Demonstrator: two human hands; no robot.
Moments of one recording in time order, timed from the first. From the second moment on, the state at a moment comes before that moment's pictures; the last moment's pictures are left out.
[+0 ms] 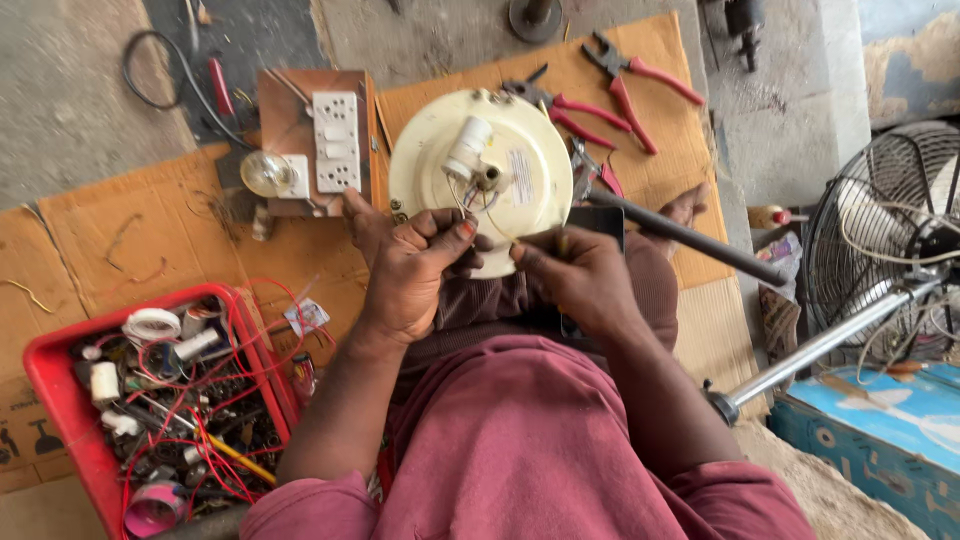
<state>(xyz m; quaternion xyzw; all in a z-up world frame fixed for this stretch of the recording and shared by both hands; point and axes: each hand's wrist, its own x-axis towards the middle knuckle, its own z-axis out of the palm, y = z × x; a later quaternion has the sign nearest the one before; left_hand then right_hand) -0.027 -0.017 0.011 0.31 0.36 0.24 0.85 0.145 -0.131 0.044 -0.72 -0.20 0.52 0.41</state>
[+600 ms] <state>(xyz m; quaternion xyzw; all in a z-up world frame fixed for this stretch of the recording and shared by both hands) -0.008 -0.062 0.012 0.46 0.43 0.33 0.70 0.150 -0.148 0.070 -0.68 -0.55 0.29 0.38</state>
